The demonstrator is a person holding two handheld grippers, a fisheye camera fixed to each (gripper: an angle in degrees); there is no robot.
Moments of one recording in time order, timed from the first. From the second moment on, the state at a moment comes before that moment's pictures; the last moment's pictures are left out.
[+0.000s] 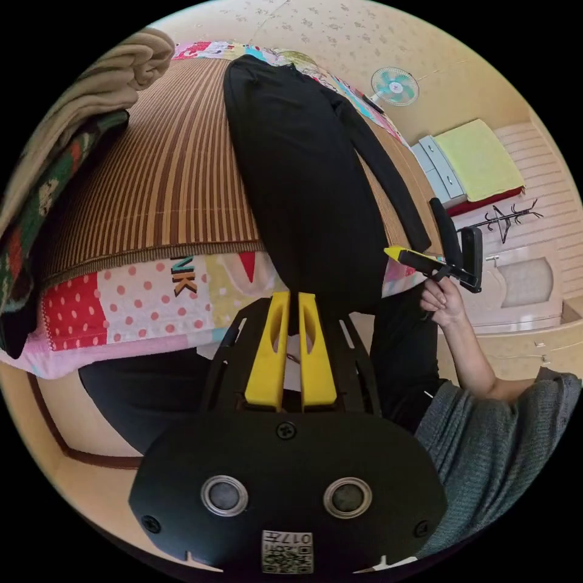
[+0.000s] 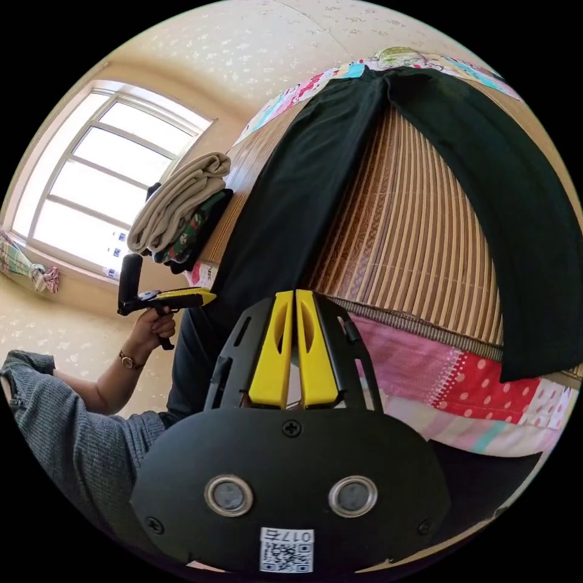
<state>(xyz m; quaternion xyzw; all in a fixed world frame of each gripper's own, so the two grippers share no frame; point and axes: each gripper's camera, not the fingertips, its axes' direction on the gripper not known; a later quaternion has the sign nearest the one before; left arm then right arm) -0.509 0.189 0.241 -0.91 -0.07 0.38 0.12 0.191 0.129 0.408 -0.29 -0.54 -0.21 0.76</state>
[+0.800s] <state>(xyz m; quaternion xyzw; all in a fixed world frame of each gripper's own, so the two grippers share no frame) -0.491 0.114 0.233 -0.90 -0.06 0.36 0.22 0.244 0.104 0.440 -0.36 -0.36 -0.25 0.82</state>
